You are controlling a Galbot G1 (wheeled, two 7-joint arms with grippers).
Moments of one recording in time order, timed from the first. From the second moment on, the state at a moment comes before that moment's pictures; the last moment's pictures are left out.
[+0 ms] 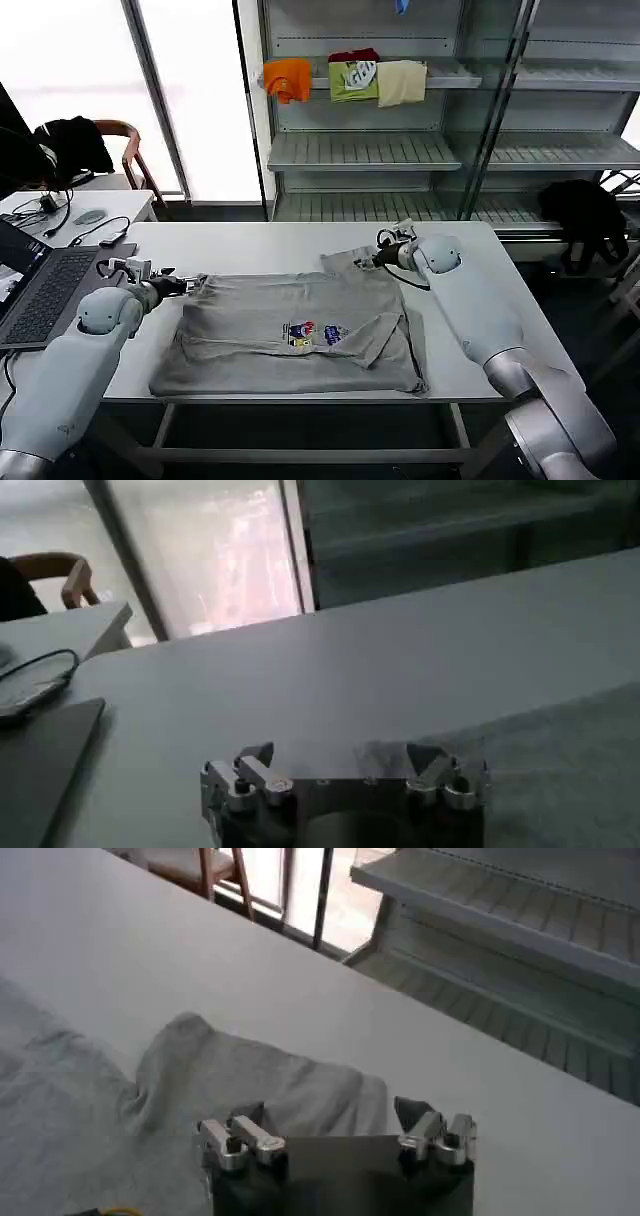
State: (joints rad) left arm 0.53 -0.92 -0.17 -1.20 -0.52 0.57 0.19; right arm -0.14 1.33 -0.02 0.77 0.15 -0.53 -0.53
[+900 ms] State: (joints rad) left arm 0.56 -0.92 -0.20 -1.22 -0.52 0.58 0.29; right arm -0.18 1.29 -0.04 0.82 0.15 -0.52 -0.55
